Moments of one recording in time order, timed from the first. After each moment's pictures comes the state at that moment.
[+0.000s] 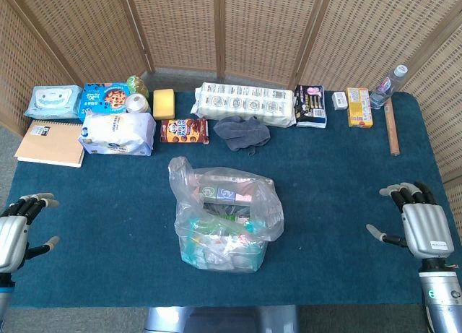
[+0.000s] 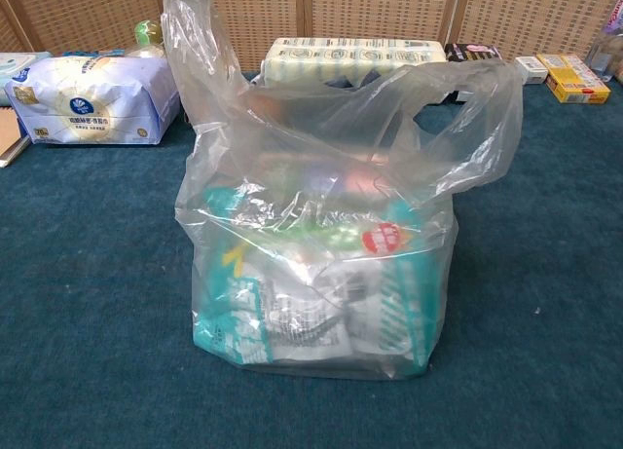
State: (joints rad) left arm -0.07 -1.04 -0.05 -1.90 1.48 1.50 0.10; right arm 0.18 -0.99 0.13 -1.89 -1.36 1.41 -0.26
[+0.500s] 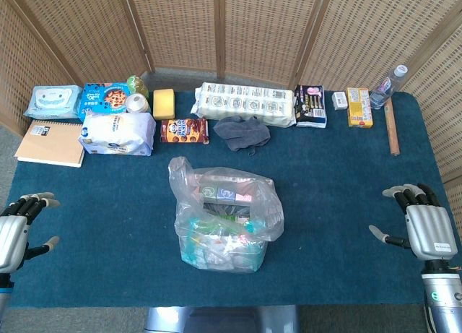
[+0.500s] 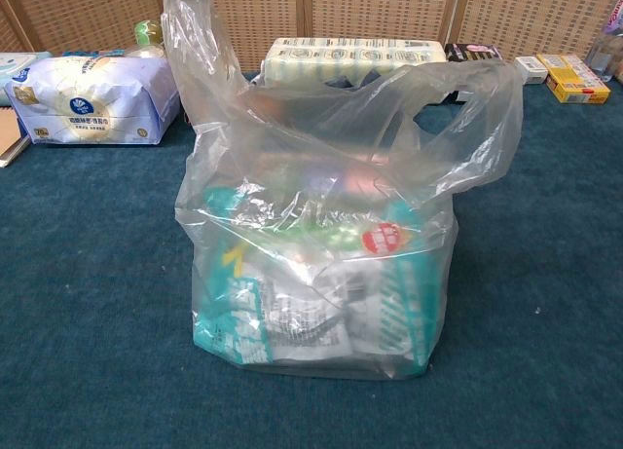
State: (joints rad) left arm -0.07 -1.01 -0.05 -1.92 1.50 1.50 0.10; right arm 0.17 -0.99 0.12 -1.89 -1.37 1.42 -0.22
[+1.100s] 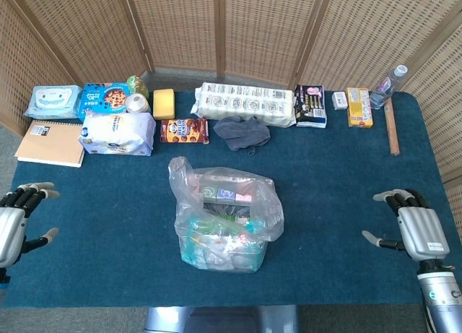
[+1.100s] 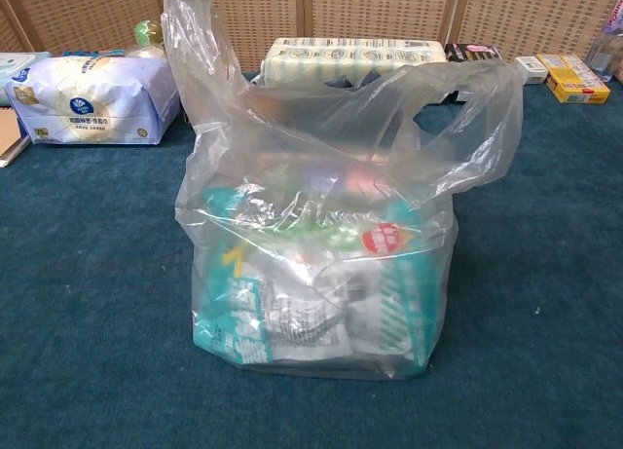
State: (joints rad) left arm -0.10 -0.94 -0.08 -1.98 1.54 1.51 0.12; right arm 0.19 -0.95 0.11 -1.91 -1.36 1.30 -0.13
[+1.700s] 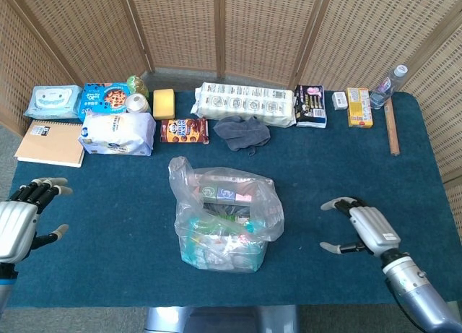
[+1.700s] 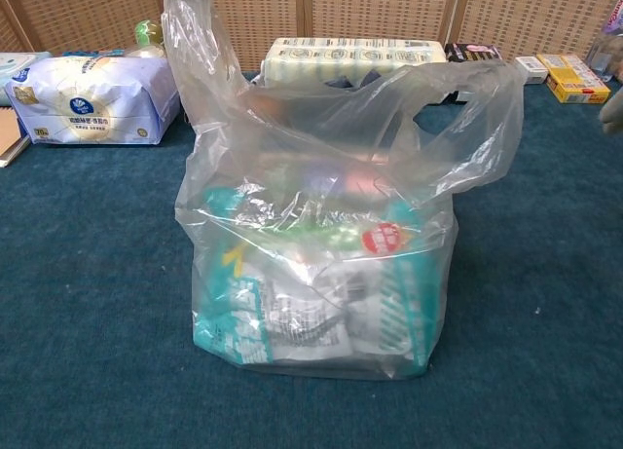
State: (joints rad) left arm -0.14 -0.91 -0.08 -2.03 1.56 1.47 0.14; right arm 0.37 -0.89 0.10 -1.99 -1.40 0.99 0.17
